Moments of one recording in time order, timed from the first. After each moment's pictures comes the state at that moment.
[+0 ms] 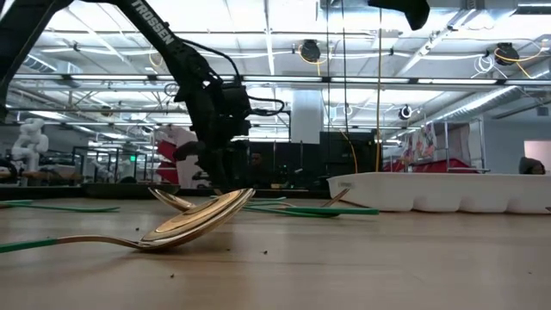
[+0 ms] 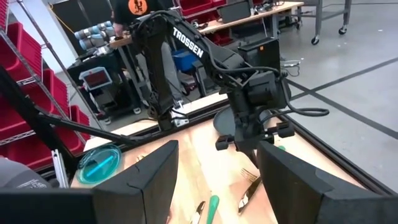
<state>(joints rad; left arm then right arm) 0.62 1.86 1.18 -0.53 0.25 1.12 -0.14 0.85 0.96 -0.27 0.07 0.31</state>
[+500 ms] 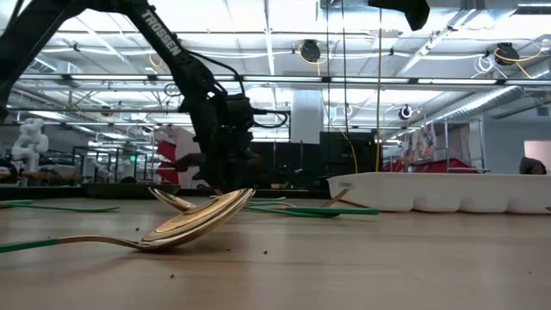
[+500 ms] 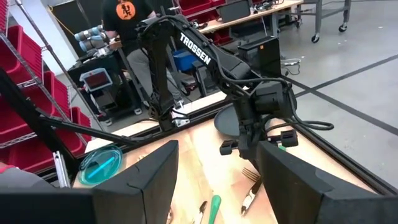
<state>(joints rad) 0.62 1.98 1.20 -0.51 0.25 1.19 -0.14 0.85 0.96 -0.27 0.07 0.33</state>
